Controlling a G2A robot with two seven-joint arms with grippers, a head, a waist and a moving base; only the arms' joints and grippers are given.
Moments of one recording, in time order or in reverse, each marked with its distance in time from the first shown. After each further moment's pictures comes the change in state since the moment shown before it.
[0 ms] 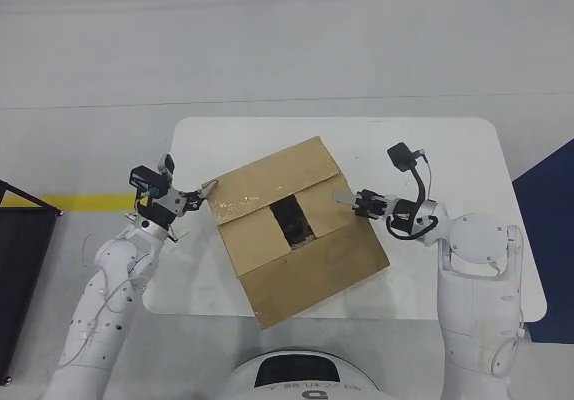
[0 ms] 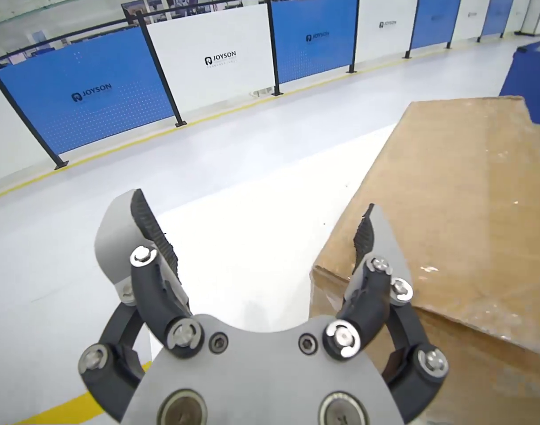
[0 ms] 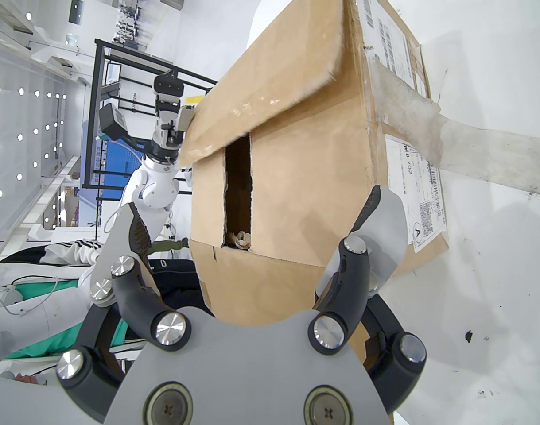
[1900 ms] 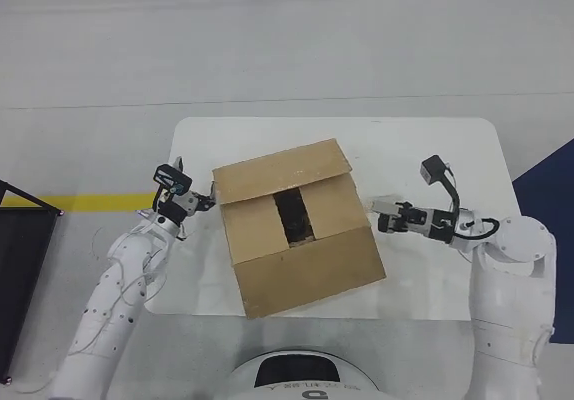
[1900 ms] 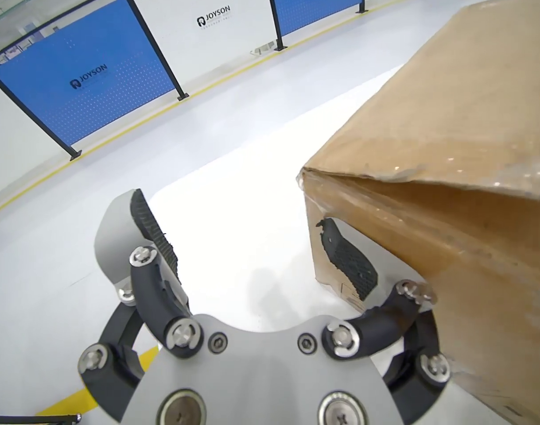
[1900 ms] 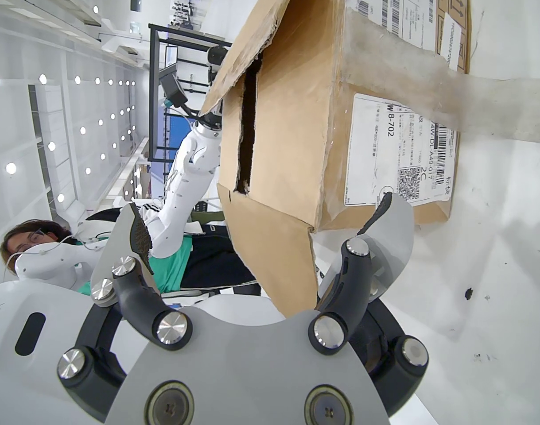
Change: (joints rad) left arm -0.091 -0.011 0.098 0.070 0.073 0.111 -0.110; right arm 0.018 0.123 0.167 0.214 0.381 -0.072 0.197
